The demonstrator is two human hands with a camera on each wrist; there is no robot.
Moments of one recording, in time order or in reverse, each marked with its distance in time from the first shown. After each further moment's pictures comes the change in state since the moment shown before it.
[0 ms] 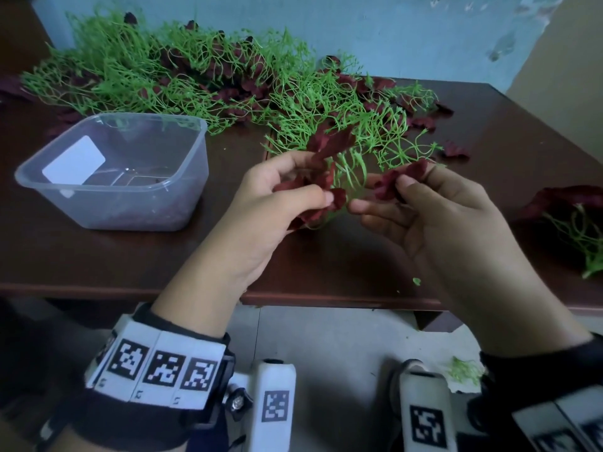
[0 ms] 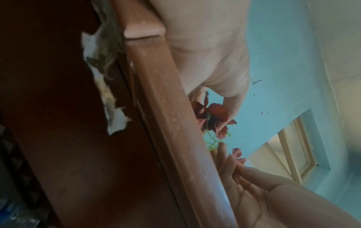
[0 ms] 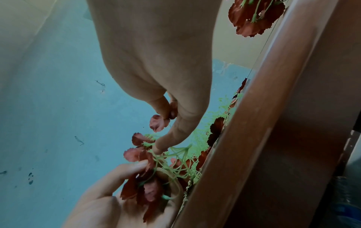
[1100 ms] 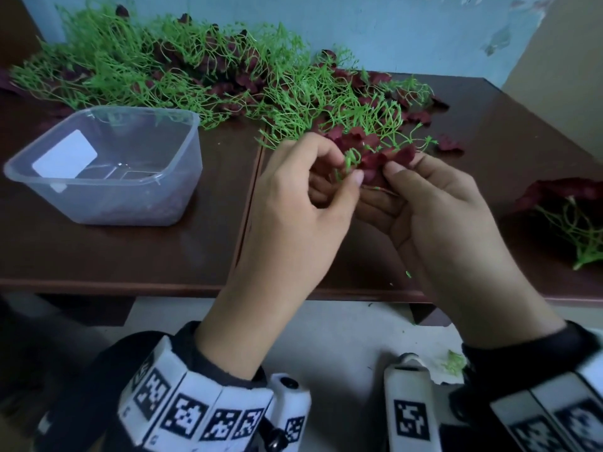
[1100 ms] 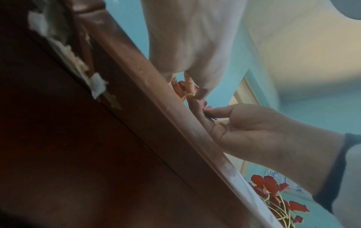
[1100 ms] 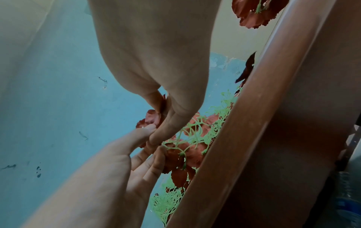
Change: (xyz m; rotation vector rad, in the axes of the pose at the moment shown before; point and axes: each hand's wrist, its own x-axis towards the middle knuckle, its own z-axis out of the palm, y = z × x) left_hand -0.013 -0.014 0.034 0.625 0.282 0.590; right_hand -0.001 0.001 0.007 0.087 -0.063 -0.050
